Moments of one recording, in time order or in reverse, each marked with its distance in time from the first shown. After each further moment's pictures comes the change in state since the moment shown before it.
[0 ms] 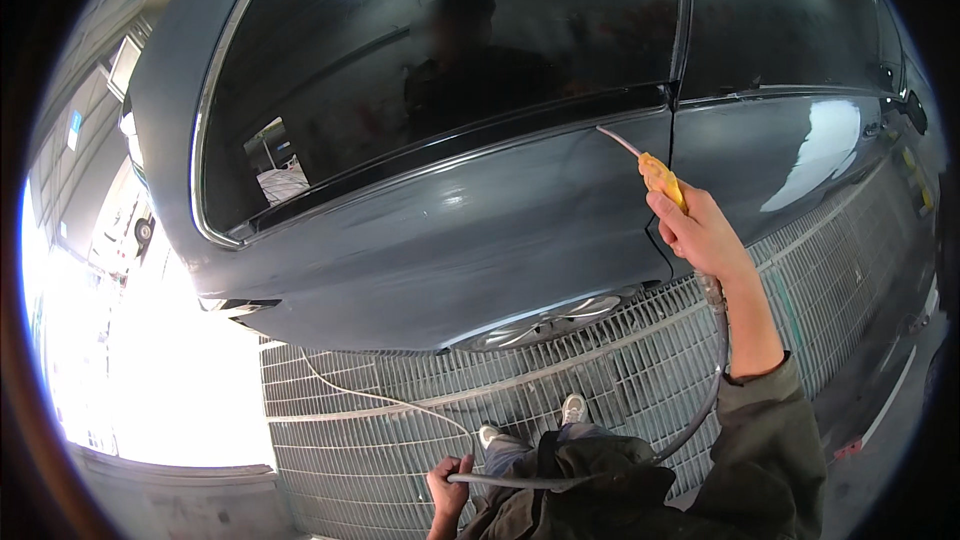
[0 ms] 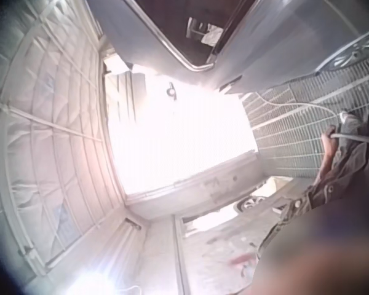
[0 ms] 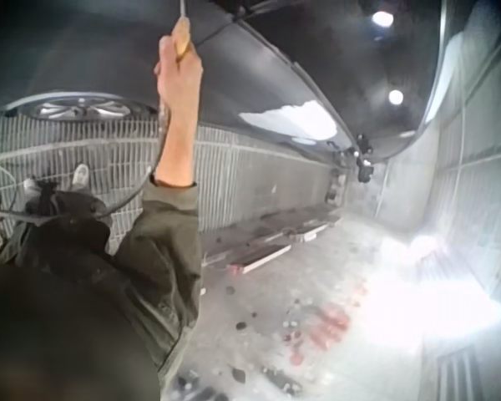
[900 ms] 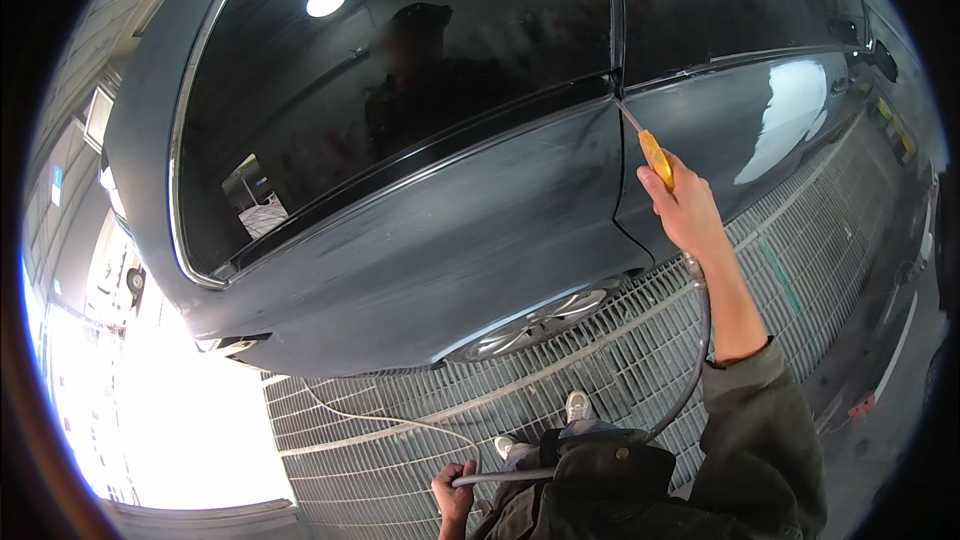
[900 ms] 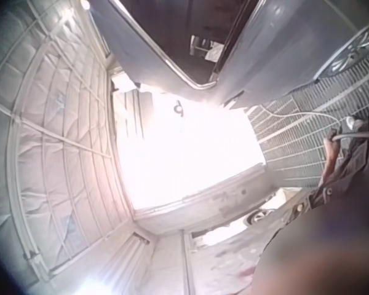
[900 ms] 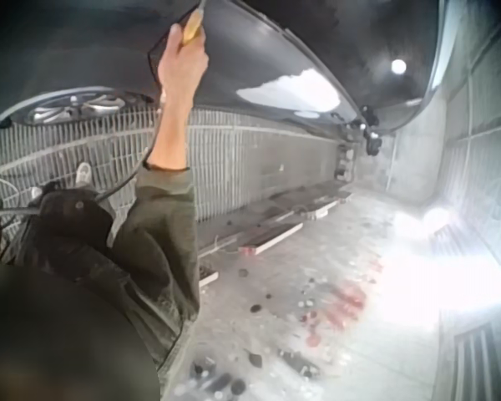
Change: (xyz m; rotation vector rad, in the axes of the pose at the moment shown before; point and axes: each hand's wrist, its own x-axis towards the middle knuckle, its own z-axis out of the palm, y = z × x) left_hand 0.004 0.008 0.003 0.008 -0.053 0.045; right_hand -0.004 0.033 -0.023 -0.350 0.405 -0.061
